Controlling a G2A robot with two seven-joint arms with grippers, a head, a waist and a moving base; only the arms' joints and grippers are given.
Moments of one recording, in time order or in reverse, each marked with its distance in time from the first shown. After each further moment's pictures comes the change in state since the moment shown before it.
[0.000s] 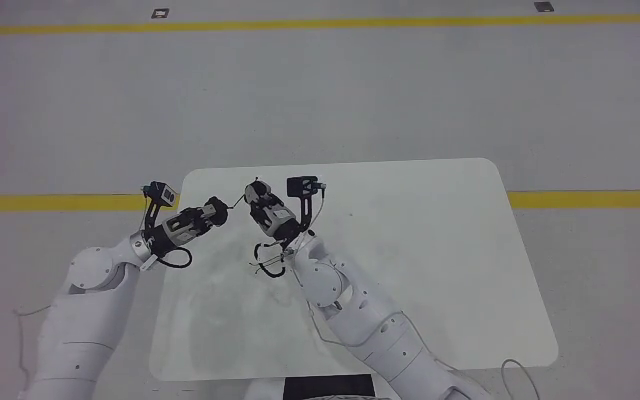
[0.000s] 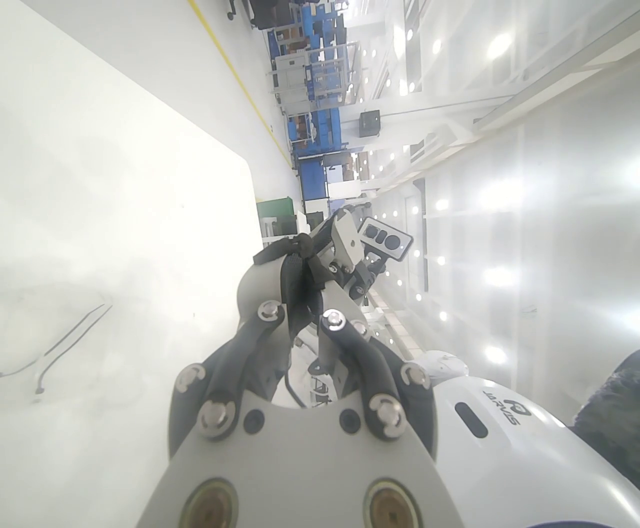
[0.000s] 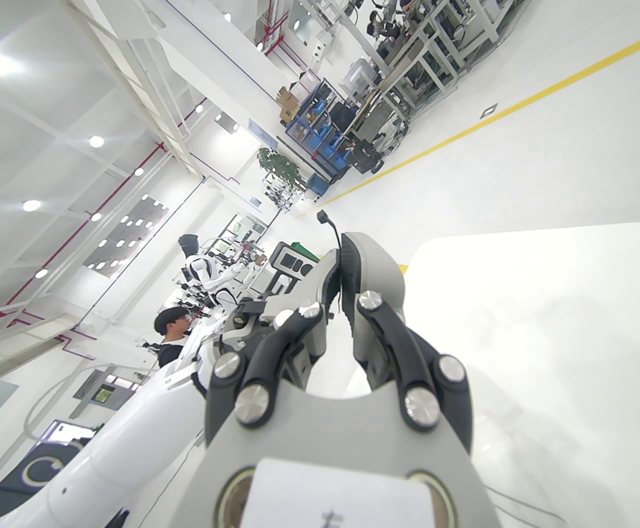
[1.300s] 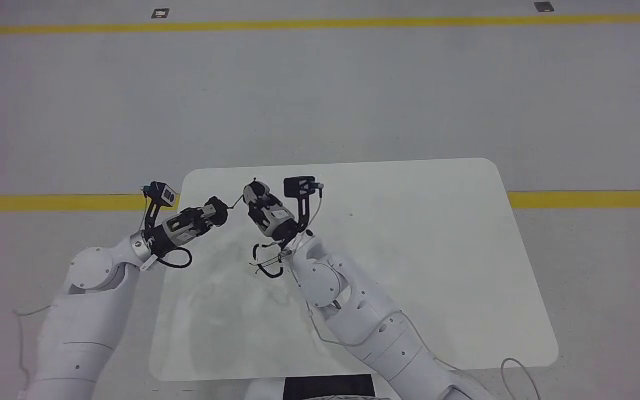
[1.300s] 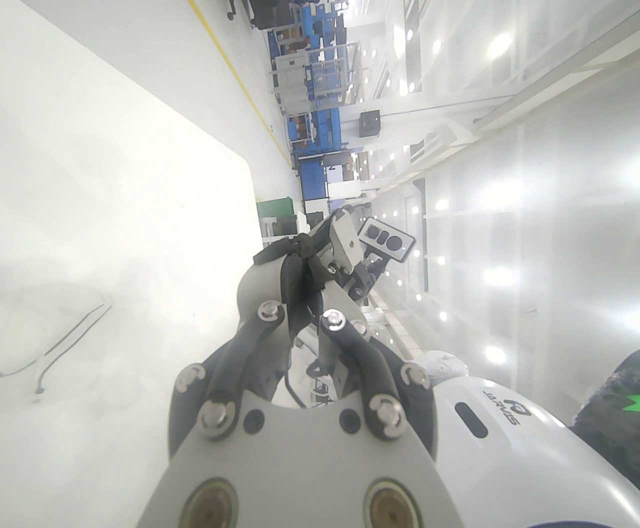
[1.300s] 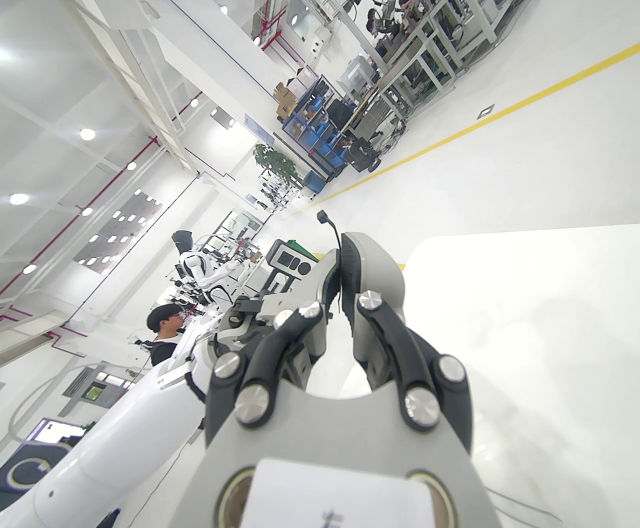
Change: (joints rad) left arm 0.000 0.000 0.000 0.000 0.000 0.000 0.000; right arm 0.007 0.000 -0.012 0.004 -0.012 0.015 -0.004
